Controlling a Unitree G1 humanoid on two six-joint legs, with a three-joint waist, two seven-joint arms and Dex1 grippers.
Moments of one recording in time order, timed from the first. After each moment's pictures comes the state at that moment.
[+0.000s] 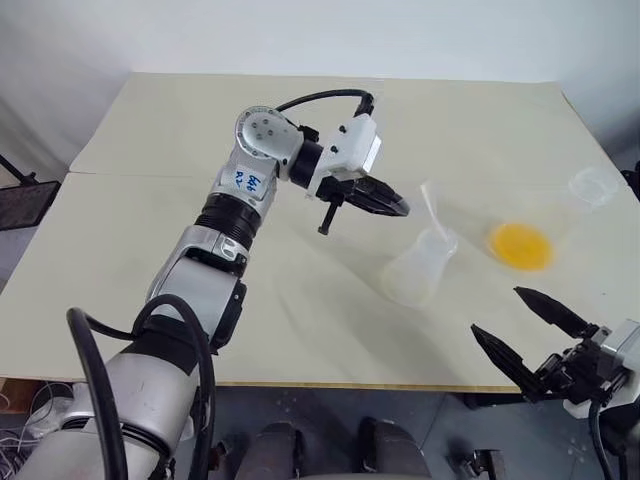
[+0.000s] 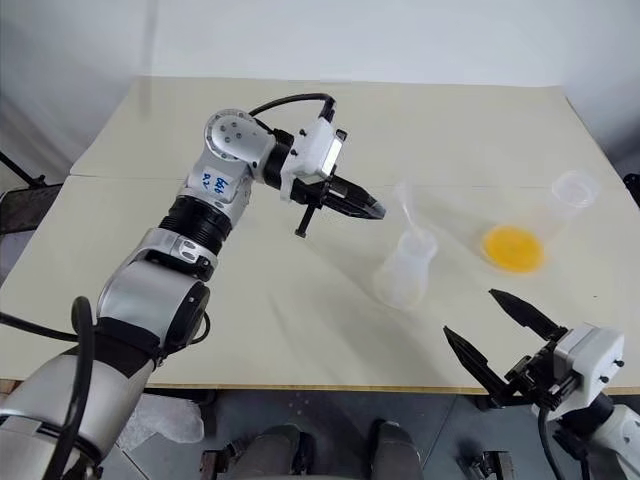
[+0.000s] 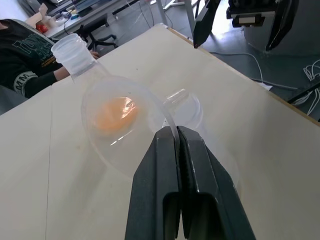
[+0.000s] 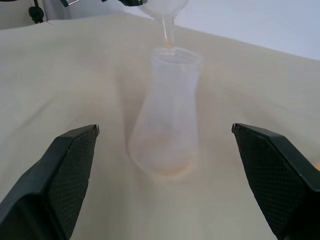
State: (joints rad) left arm -1.40 0.21 -0.20 1.00 -0.13 -0.32 -1.50; right arm 0.52 -0.49 -0.53 -0.63 0.66 0.09 0.82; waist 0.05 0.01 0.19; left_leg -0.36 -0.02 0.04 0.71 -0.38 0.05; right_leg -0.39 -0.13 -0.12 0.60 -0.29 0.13
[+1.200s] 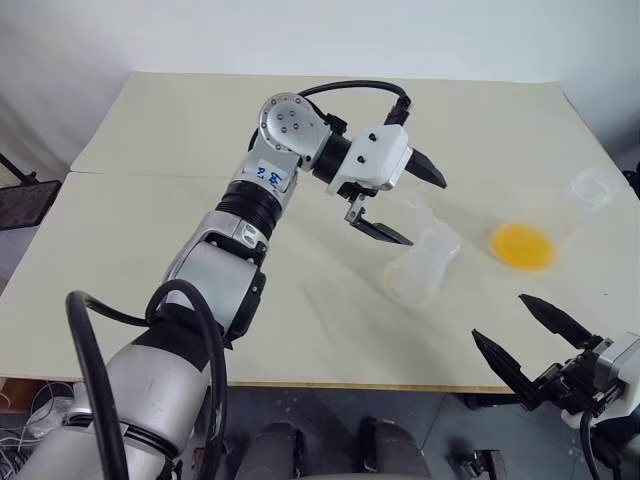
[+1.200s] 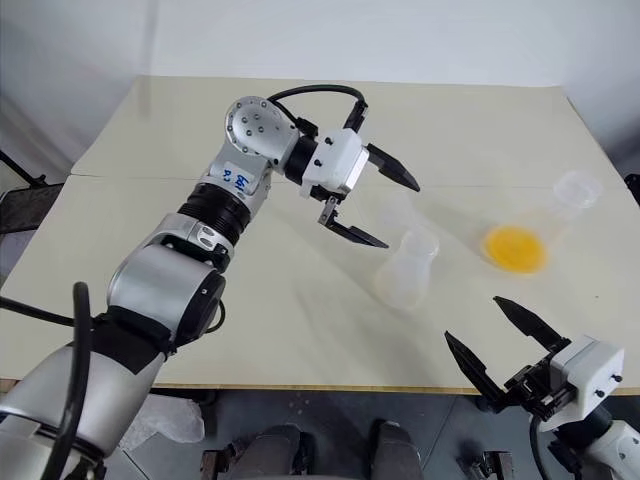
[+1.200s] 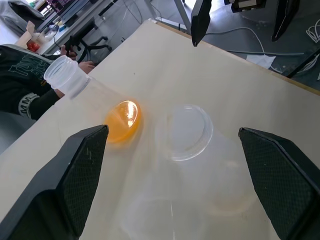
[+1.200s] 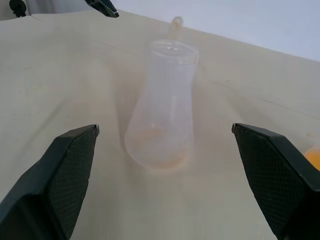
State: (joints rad) left arm -1.49 0.13 -0.19 1.13 -0.07 -0.53 -1.50; right arm 0.57 -0.45 -0.51 -0.66 0.62 0.04 0.77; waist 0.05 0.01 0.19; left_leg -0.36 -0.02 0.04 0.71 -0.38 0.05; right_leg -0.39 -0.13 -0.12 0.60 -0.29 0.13
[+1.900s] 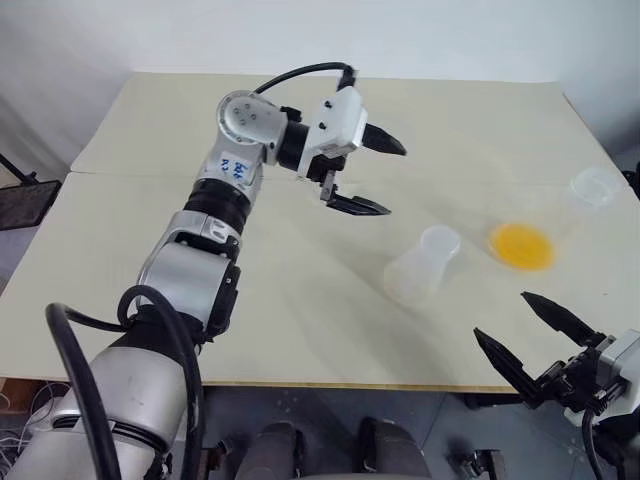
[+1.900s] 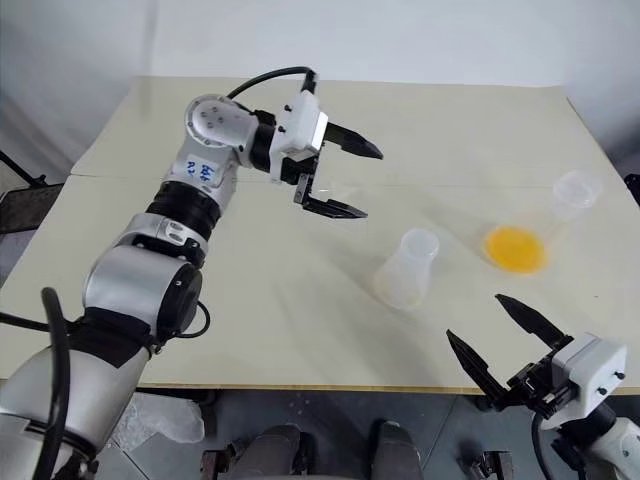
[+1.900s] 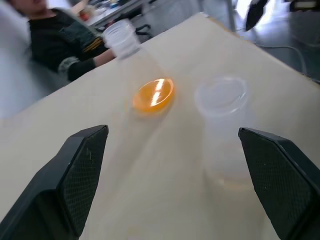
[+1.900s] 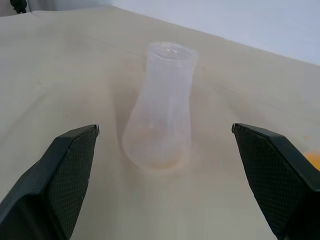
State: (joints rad) left arm -1.39 0.29 -0.09 1.09 -0.07 -0.34 -1.34; right arm 0.55 -0.50 -0.53 -0.65 0.63 0.05 0.78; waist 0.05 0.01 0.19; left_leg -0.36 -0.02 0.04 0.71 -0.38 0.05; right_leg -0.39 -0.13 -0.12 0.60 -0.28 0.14
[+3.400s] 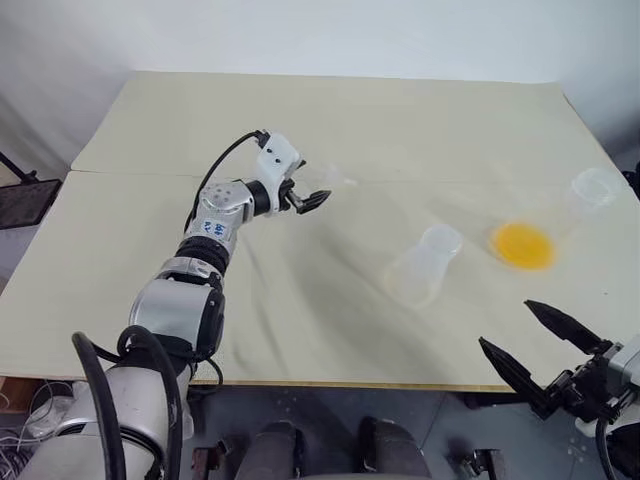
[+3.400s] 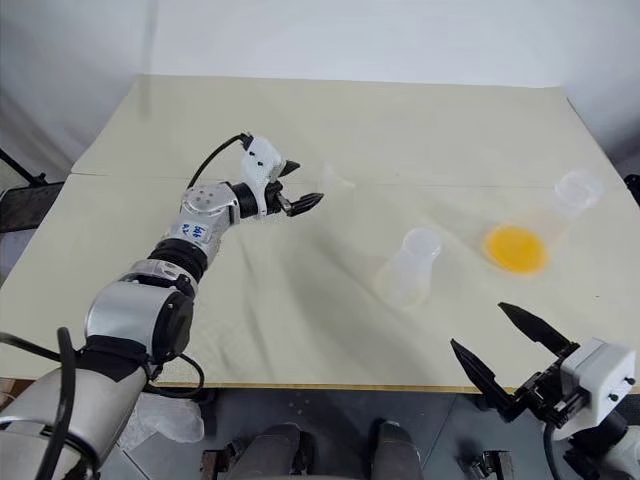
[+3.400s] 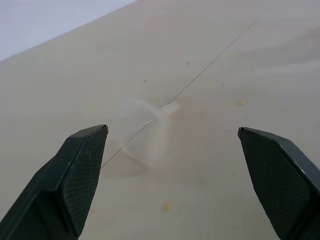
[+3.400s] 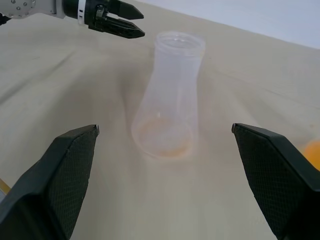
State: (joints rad) left arm -1.25 0.27 0.02 1.32 0.05 -0.26 -0.66; right arm 0.63 -0.48 -0.57 -0.69 0.66 0.07 0.79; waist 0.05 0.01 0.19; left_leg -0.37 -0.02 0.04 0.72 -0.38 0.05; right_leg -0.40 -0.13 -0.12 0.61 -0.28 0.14
